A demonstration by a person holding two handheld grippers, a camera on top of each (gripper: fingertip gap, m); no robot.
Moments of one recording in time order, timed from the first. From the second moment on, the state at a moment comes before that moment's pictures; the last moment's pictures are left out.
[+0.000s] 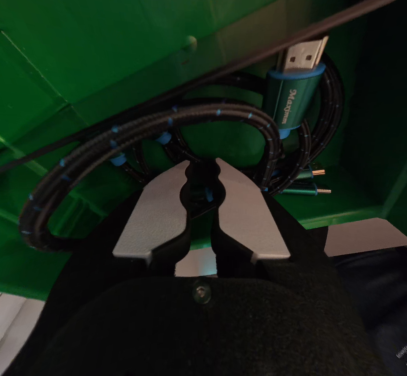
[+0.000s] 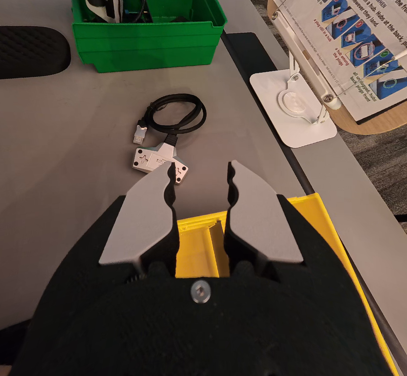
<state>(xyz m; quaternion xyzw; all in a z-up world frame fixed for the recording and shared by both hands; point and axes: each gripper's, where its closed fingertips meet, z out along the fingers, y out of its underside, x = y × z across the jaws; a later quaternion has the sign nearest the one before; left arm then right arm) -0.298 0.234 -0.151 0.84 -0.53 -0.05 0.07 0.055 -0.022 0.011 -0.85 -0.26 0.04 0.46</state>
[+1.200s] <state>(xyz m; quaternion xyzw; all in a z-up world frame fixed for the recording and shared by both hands) -0.305 0.217 -0.153 0.89 -0.45 0.03 0.09 0.051 -0.021 0.005 -0.85 -0.27 0.04 0.45</state>
